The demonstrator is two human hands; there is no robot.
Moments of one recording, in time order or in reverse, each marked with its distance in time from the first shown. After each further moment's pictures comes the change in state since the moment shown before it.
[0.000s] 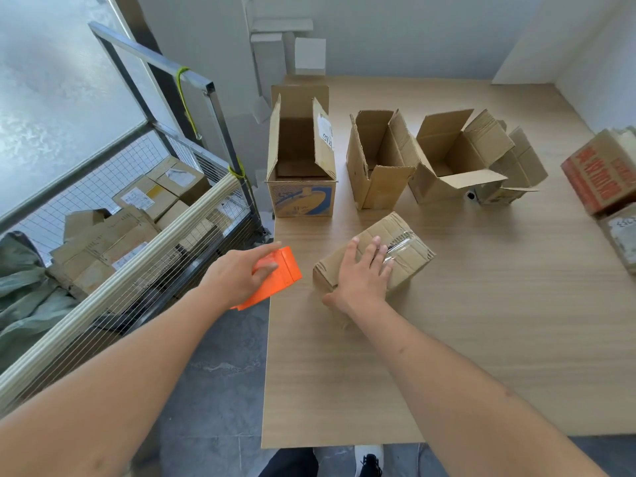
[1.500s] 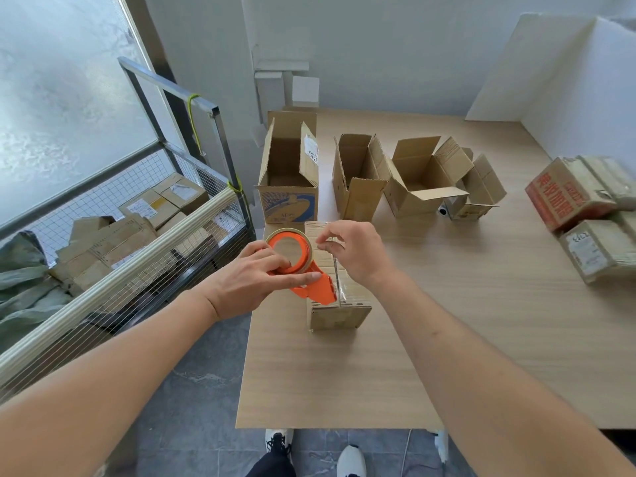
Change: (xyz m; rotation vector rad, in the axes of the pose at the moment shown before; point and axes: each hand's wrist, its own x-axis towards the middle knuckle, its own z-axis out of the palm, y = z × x) left_hand -0.067 0.083 -0.025 0.369 0.209 0.833; right_hand -0.055 0.057 -0.090 0.467 0.402 -0.710
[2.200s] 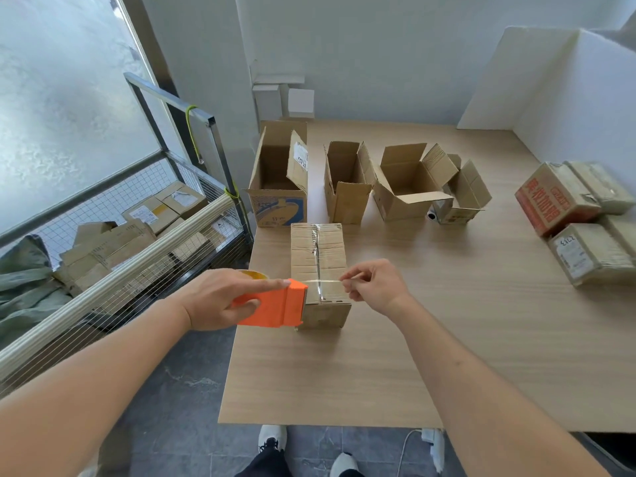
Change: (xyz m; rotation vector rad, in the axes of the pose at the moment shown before) left_hand -0.020 0.027 -0.006 -0.263 -0.216 -0.252; right_hand -0.076 0.057 -0.021 0.403 -0.122 0.587
